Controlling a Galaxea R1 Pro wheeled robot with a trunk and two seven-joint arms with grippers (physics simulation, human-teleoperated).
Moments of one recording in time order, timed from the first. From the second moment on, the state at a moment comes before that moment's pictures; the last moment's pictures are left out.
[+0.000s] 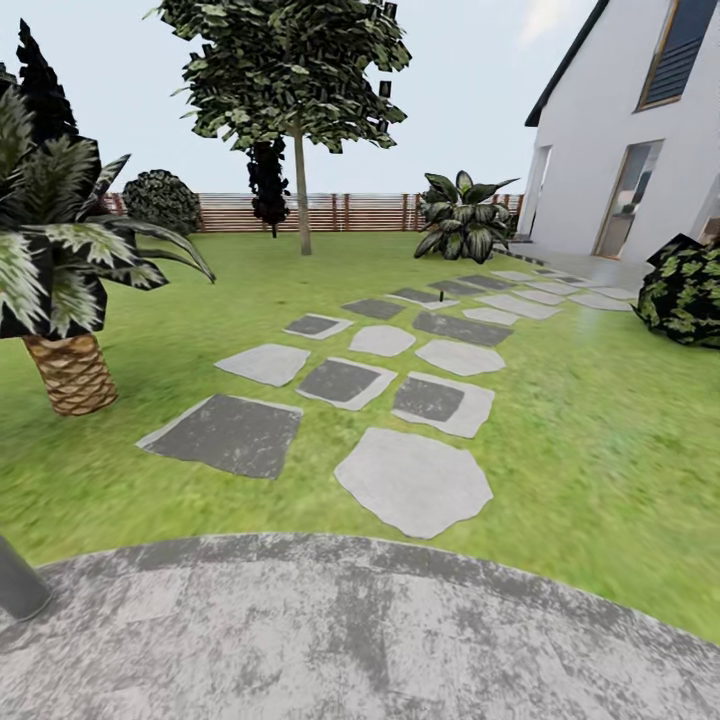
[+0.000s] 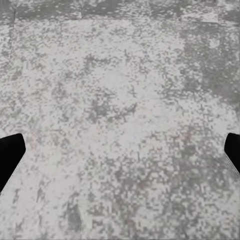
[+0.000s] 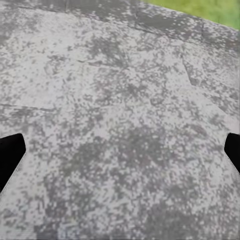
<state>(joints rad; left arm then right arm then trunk) -0.17 0.02 0.00 -0.32 0.00 -0.45 0.00 -0.05 -0.05 -0.05 -0.48 0.01 -0.37 -0.11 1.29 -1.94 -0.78</state>
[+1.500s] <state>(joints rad) -0.17 0.02 0.00 -0.32 0.00 -0.45 0.00 -0.05 -0.05 -0.05 -0.48 0.01 -0.37 -0.11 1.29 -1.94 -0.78</state>
